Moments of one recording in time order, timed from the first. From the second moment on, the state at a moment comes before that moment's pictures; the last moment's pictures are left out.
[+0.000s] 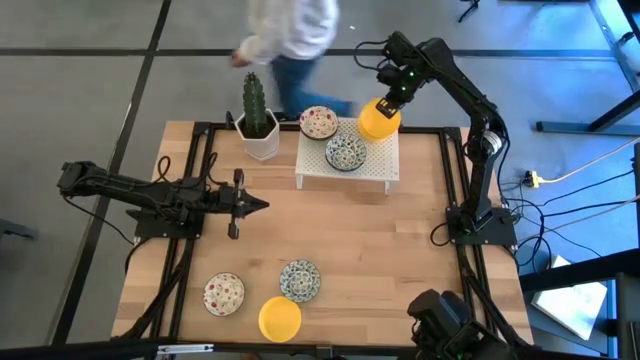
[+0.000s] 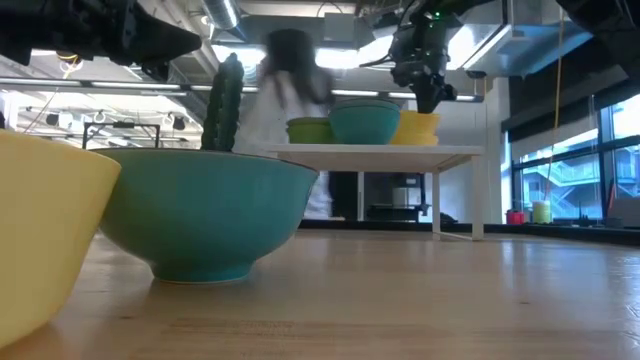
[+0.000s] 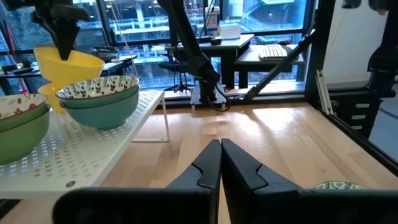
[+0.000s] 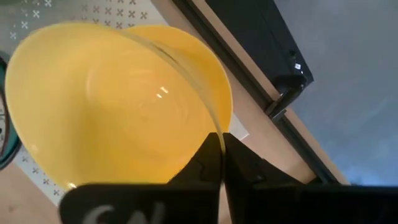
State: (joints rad) left arm -0.12 0.58 0.24 0.30 -0.17 0.04; right arm -0.88 1.90 2.17 -1.54 -0.05 -0.18
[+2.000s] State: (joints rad) left arm -0.12 0.58 0.24 0.29 -0.17 0.07; right arm 0.10 1.19 1.85 -0.98 0.06 -0.01
